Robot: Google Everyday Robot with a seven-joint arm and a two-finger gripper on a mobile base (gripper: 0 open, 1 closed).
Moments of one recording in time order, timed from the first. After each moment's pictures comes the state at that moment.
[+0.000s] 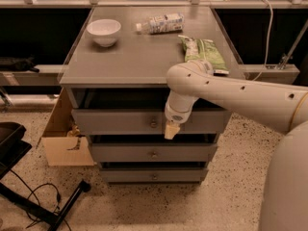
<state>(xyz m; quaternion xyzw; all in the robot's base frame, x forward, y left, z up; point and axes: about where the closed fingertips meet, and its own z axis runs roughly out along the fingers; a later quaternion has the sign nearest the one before) 0.609 -0.063 0.623 -0.65 0.75 0.03 0.09</state>
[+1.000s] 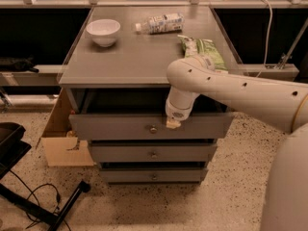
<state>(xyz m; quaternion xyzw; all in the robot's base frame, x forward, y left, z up) 0.609 -0.061 0.639 -0.65 0.75 0.03 0.09</state>
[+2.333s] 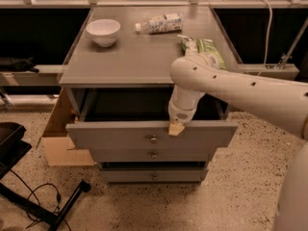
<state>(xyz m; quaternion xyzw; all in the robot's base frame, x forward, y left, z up) 0.588 -0.071 0.651 -0.66 0.75 0.04 0.07</state>
